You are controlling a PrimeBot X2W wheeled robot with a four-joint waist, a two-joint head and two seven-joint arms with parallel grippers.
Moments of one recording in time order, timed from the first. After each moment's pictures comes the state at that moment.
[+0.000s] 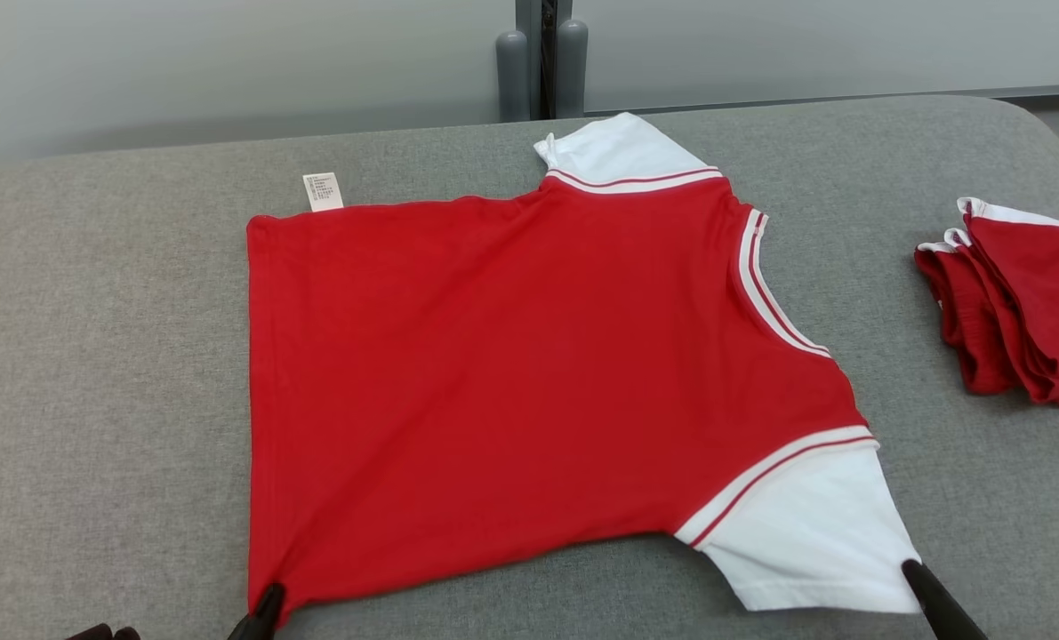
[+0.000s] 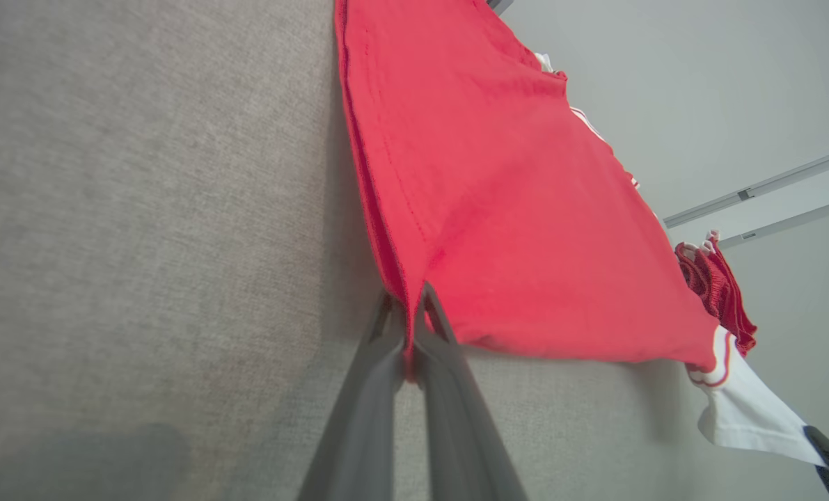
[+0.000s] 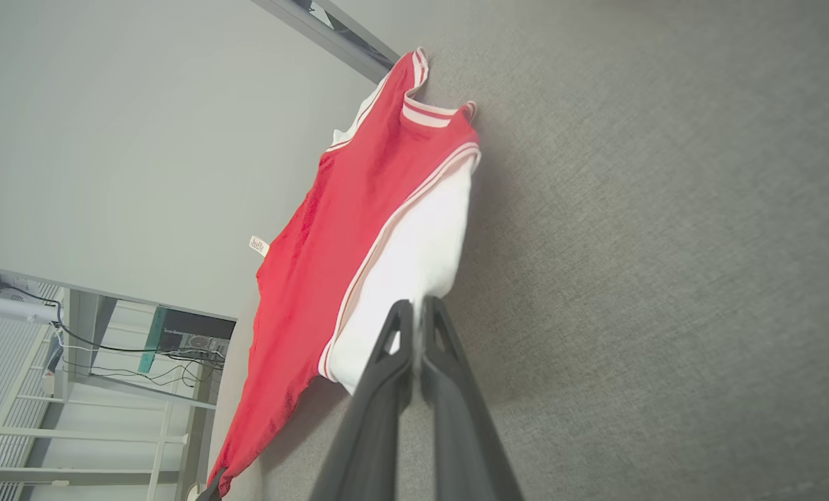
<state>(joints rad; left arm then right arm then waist) 0.21 0.45 -0.37 -0.02 -1.16 0.03 -0.08 0.34 -0.06 -0.11 -0.22 1.05 0.13 0.34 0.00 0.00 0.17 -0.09</state>
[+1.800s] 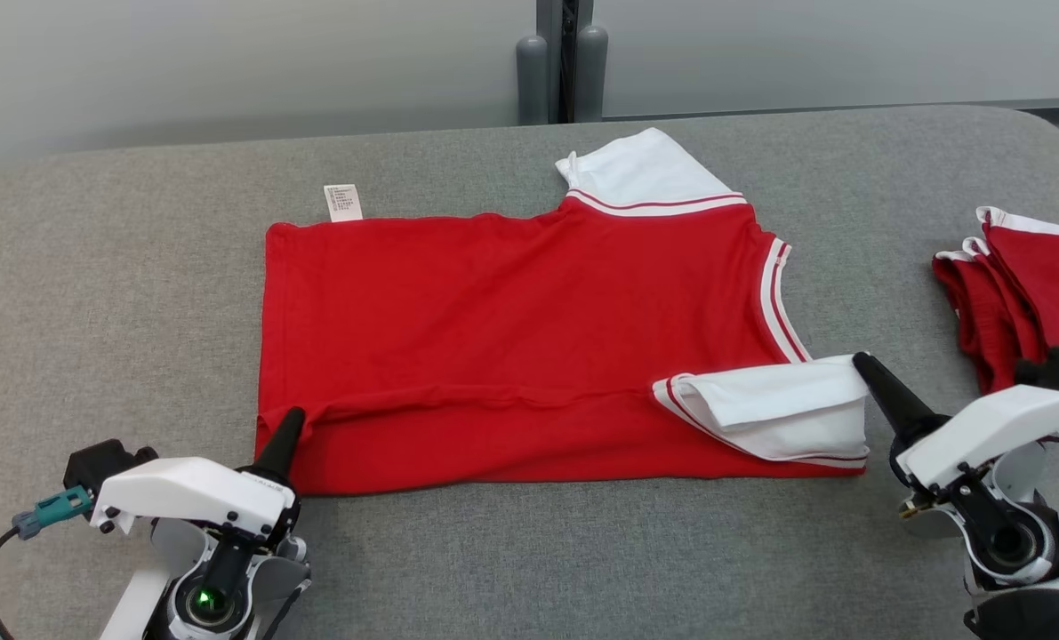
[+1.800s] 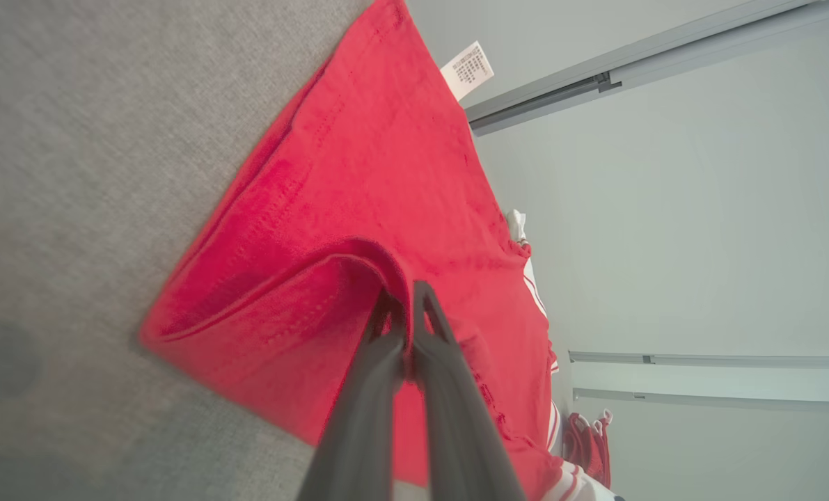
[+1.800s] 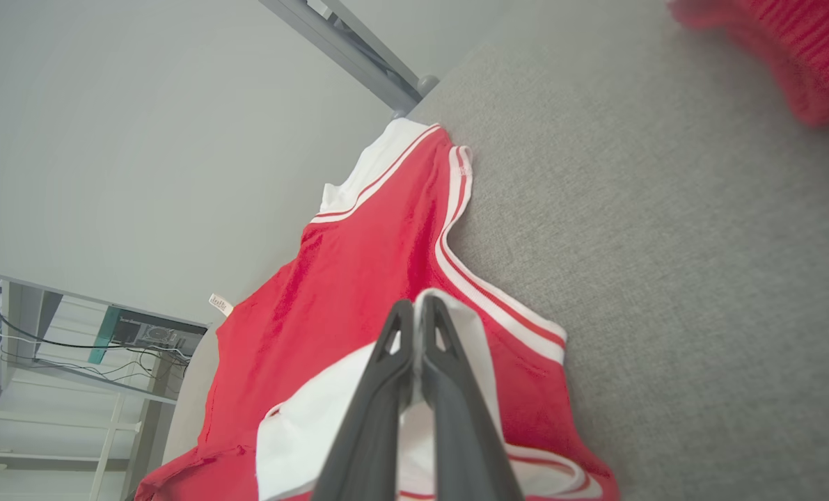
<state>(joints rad) -0.18 0.25 -0.28 0.19 -1.47 0.23 0.08 -0.30 -0.05 -0.13 0.34 0.85 0.13 0.42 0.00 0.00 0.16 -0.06</state>
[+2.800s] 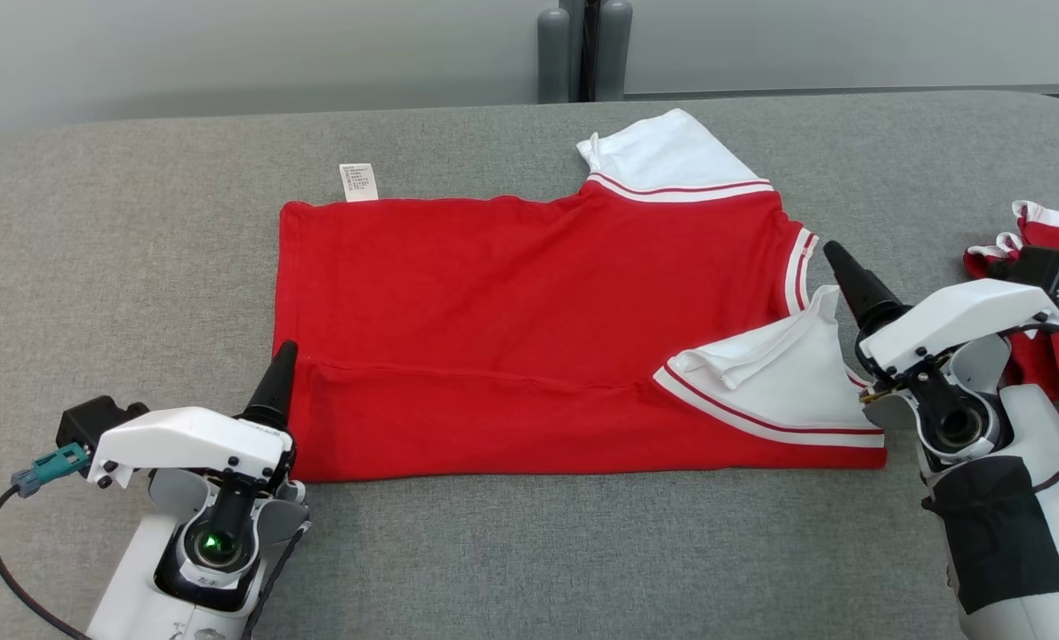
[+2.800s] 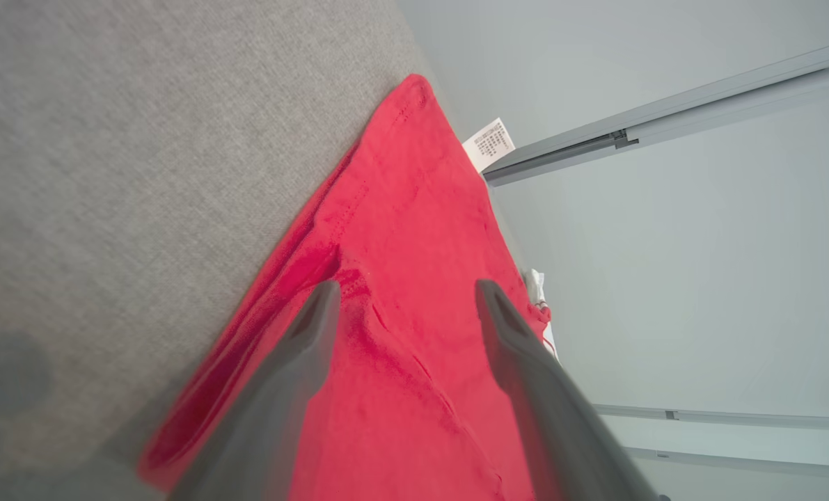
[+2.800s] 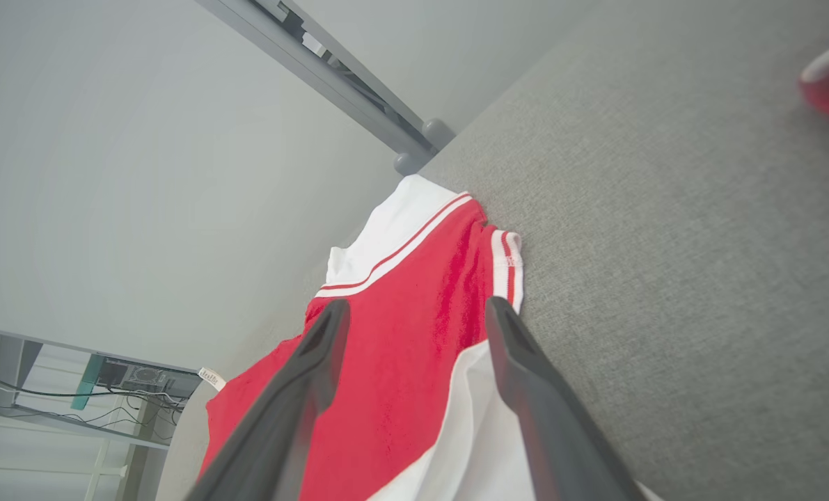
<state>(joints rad) -0.34 0.20 -0.27 0.38 -1.43 0.20 0.02 -0.66 -0.05 -0.05 0.78 0.83 0.13 0.22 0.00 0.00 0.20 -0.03</state>
